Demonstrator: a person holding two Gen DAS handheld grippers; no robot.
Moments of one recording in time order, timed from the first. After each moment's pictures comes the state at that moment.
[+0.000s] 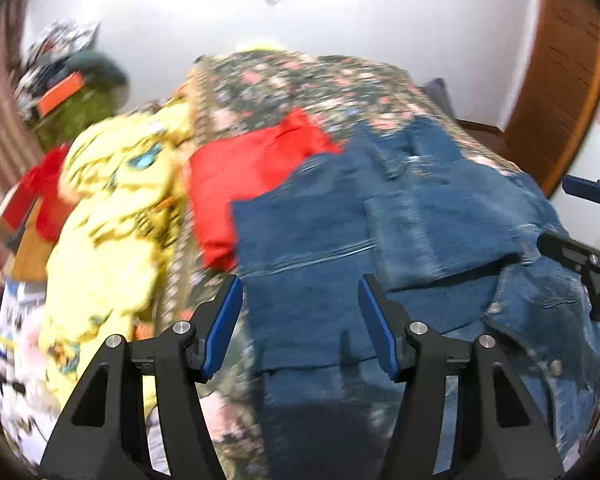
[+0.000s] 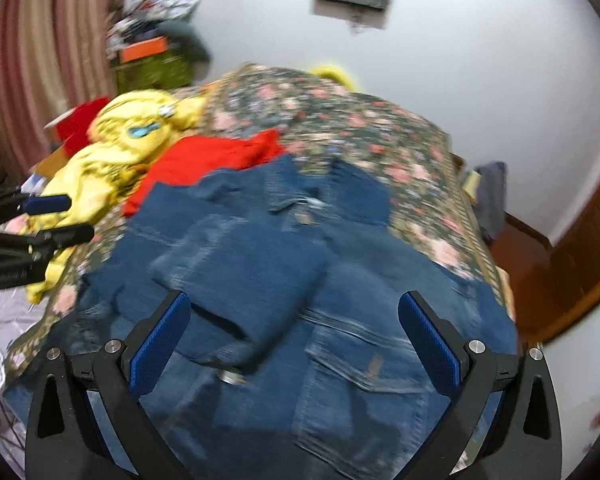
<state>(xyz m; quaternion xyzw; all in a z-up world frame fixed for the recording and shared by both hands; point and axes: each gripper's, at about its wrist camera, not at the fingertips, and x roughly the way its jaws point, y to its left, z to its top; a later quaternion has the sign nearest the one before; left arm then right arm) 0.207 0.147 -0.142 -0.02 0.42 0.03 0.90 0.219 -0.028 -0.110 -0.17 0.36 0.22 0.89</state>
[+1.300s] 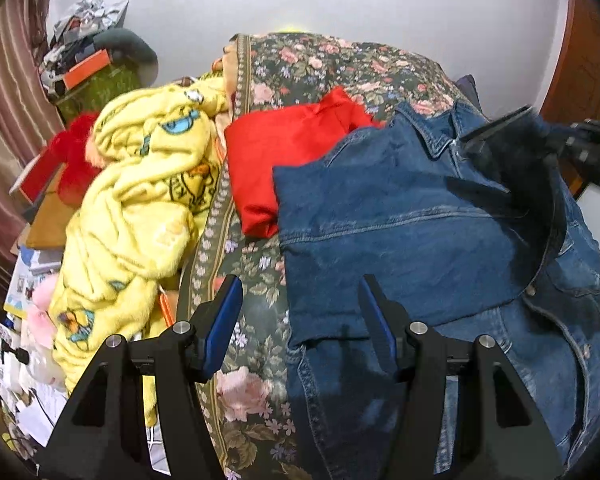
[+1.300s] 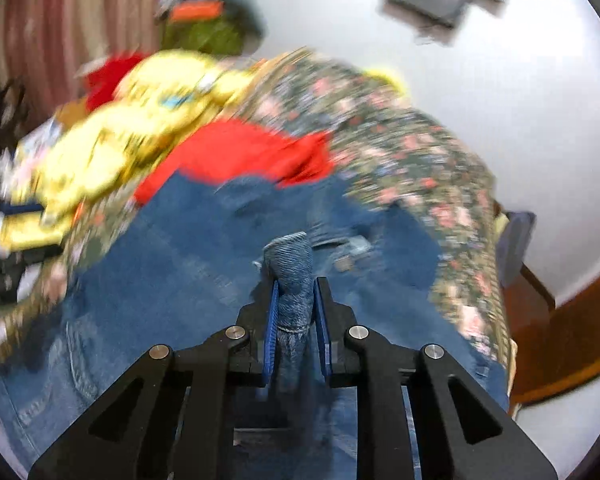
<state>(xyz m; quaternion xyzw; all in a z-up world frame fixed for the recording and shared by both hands) 0.192 0.161 -0.156 -0.03 0.43 0.06 0.90 0.274 -0.006 -0.099 -0.23 0.35 0.26 0.87</state>
